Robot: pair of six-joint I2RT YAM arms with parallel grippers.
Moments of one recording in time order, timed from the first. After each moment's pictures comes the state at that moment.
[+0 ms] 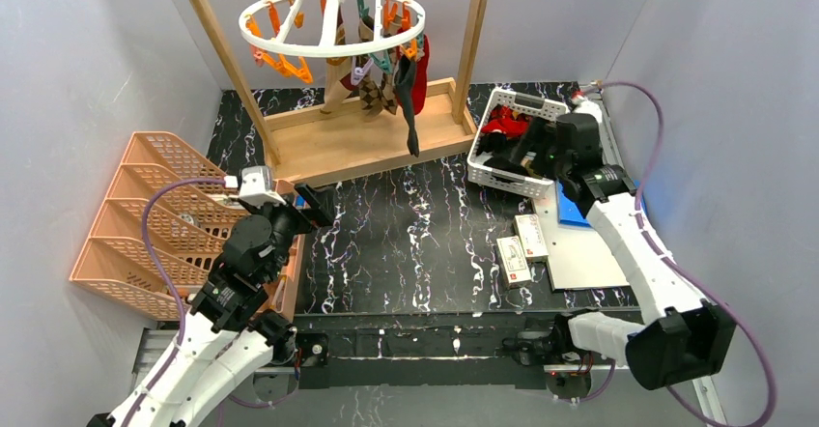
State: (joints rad) left arm -0.59 0.49 0.68 -0.30 -0.42 -0.46; right arm 0.34 1.16 1.14 -0.54 0.19 0.48
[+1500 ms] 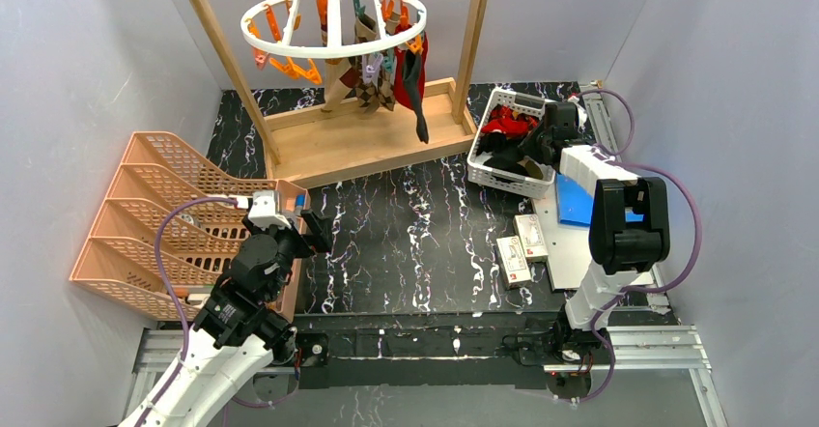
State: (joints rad) left arm -0.59 0.32 0.52 -0.45 -0.41 -0.40; right arm 0.08 1.78 1.18 -0.12 0.06 0.70
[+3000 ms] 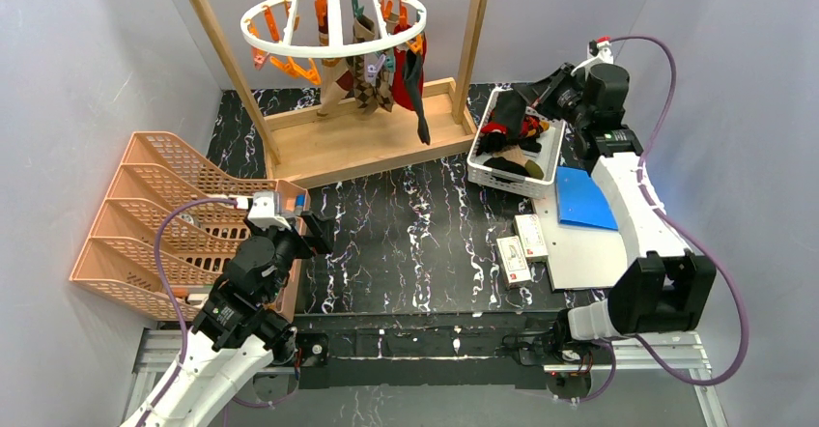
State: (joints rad) left arm -0.59 0.30 0.52 -0.44 -0.36 -0.40; right arm 0.08 1.42 1.31 -0.14 -0.25 0.65
